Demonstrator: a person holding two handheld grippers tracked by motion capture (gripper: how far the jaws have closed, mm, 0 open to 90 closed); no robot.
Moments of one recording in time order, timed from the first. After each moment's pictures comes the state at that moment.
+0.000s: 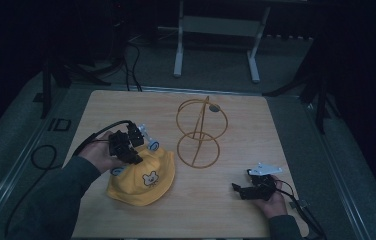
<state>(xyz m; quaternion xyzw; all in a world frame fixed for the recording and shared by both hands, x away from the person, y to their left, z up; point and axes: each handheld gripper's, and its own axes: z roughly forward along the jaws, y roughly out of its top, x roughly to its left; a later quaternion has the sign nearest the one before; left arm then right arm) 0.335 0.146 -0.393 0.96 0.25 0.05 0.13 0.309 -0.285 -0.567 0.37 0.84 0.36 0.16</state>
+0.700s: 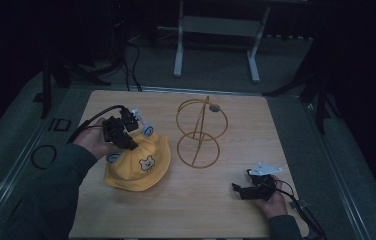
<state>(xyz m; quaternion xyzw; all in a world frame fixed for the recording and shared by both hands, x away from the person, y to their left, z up) 0.355 0.158 -0.370 0.95 0.29 0.07 0.14 0.309 -0.285 -0.567 0.37 0.84 0.36 0.16</state>
